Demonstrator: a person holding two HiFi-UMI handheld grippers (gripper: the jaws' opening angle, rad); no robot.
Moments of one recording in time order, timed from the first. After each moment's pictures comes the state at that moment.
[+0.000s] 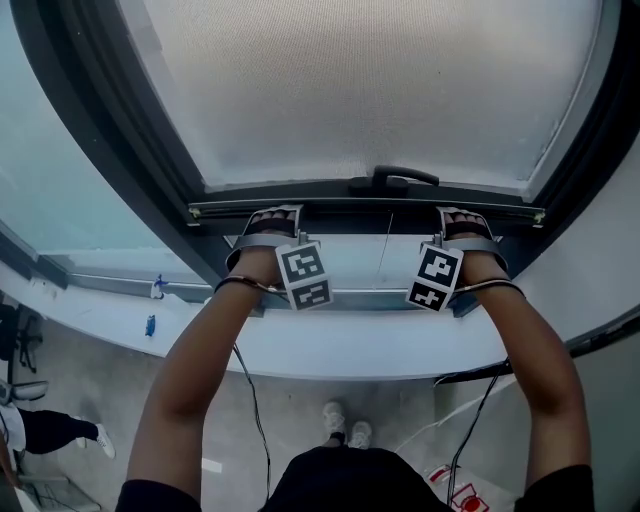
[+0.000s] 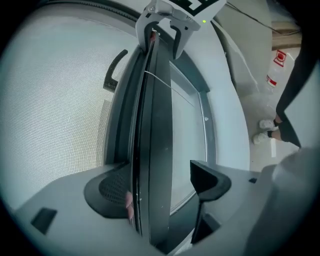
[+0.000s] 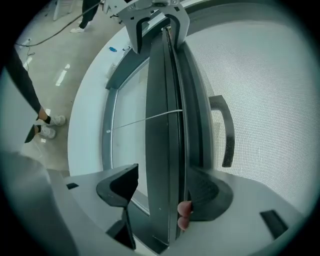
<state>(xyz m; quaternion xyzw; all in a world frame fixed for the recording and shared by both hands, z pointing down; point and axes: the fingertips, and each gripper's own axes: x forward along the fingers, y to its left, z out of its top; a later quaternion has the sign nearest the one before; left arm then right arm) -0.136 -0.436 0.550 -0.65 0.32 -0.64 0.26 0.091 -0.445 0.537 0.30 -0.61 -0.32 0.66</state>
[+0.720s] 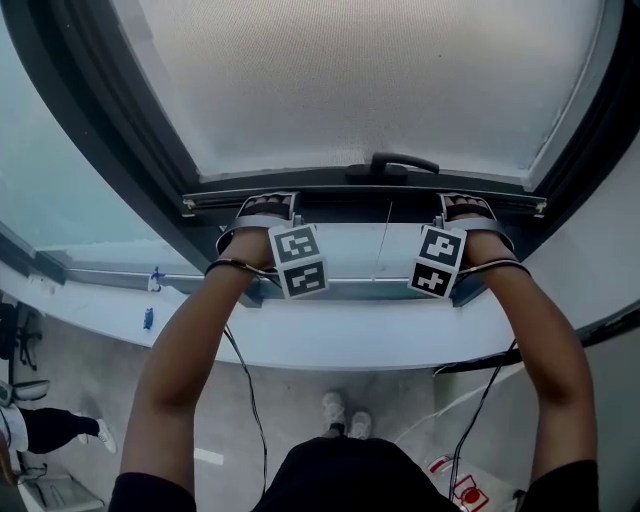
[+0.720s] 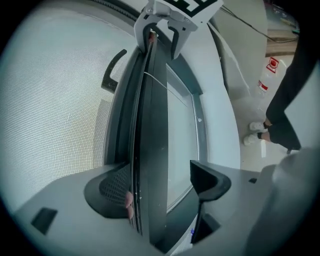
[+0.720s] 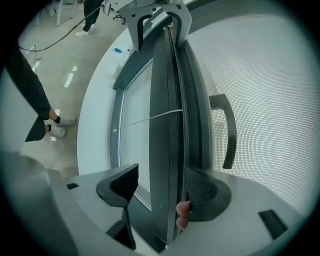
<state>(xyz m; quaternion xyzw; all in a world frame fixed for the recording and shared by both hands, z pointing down) -0.137 -0.429 0.548 -0.66 0.28 -0.65 0.23 0.092 -0.441 0.533 0.27 -0.61 -0.30 0.68</state>
